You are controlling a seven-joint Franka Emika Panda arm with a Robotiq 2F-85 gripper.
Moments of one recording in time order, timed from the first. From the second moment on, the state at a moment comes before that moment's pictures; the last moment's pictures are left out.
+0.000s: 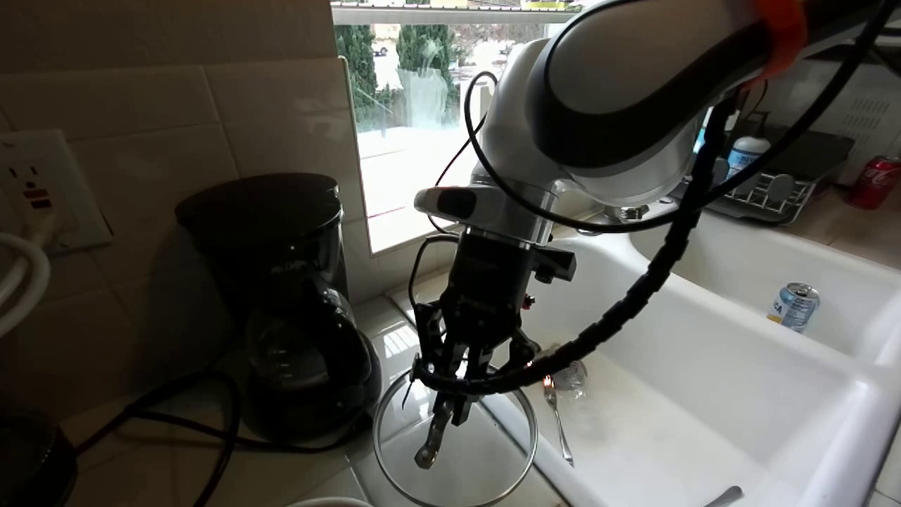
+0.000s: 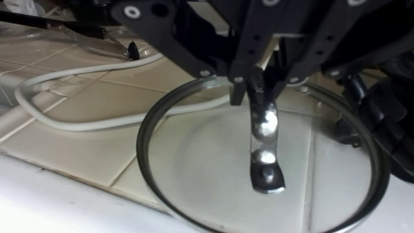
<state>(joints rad) 0.28 0.33 0.38 -1.82 0.53 2.17 -1.63</state>
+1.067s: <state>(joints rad) 0.28 0.38 0.41 -1.82 0.52 2.19 -1.72</state>
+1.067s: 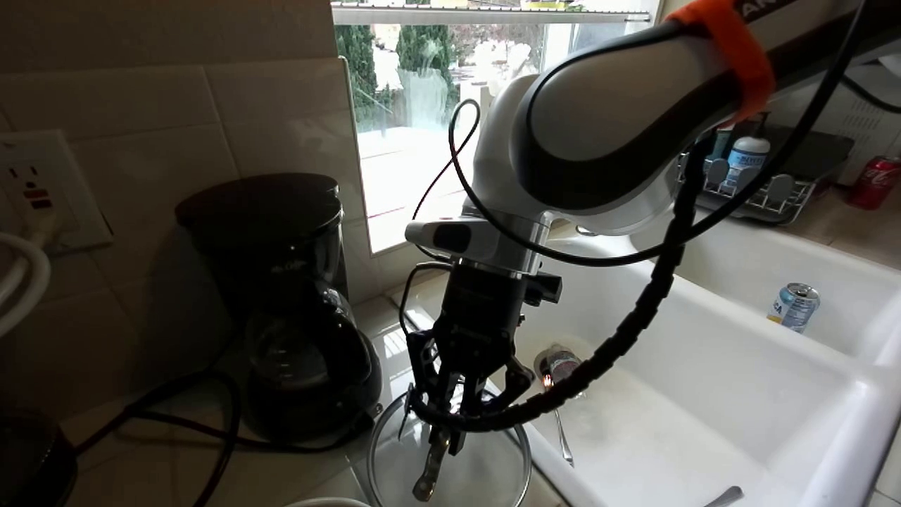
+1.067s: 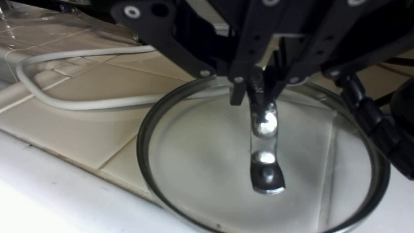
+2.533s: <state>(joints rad) 0.27 0.35 0.43 -1.83 0.50 2.22 -1.71</state>
